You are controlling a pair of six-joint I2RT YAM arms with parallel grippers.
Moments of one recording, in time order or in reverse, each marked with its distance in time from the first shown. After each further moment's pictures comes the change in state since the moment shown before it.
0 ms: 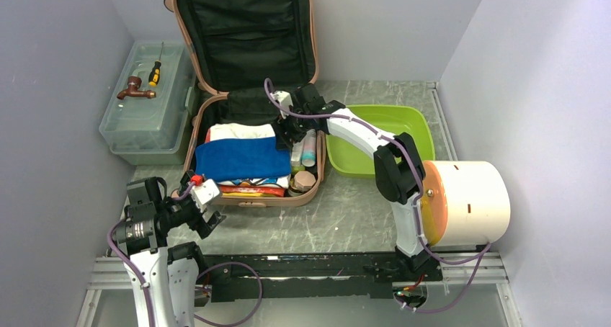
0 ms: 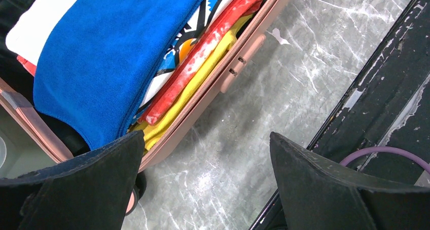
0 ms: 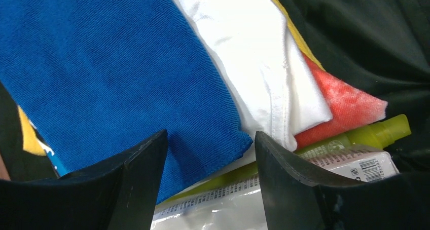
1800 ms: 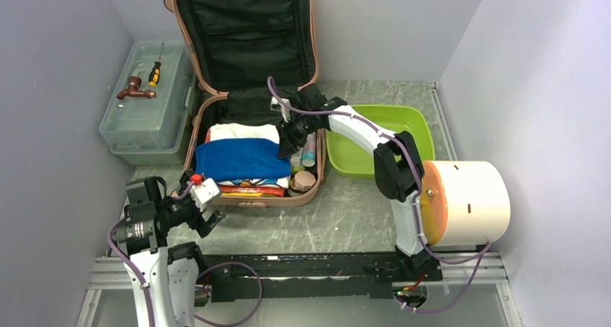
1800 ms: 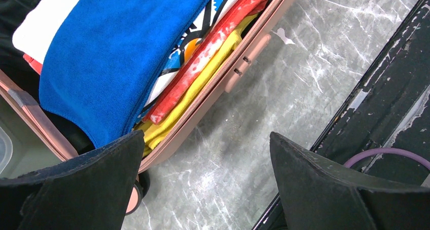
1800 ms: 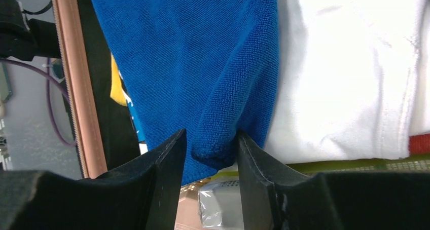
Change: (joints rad) left arm 0.001 0.000 0.000 0.014 -0.010 -0.008; right arm -0.016 0.023 0.042 -0.169 -0.289 -0.036
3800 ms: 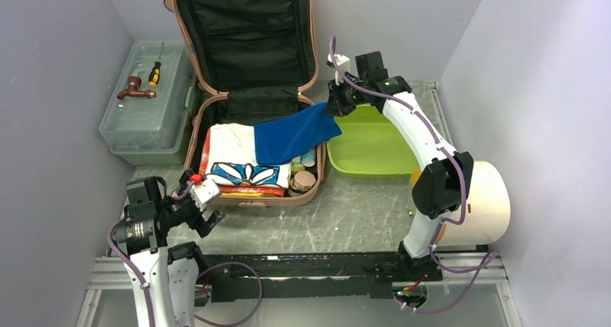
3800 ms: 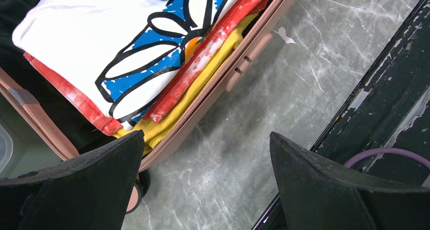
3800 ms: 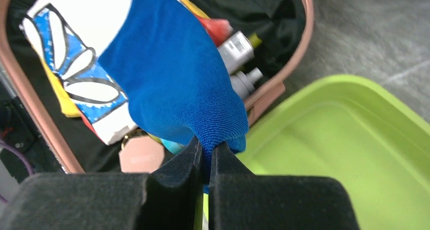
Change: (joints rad) left arm 0.001 0.000 0.000 0.000 -0.004 -0.001; right arm -0.236 -0.326 0.000 -0.079 0.255 0.047
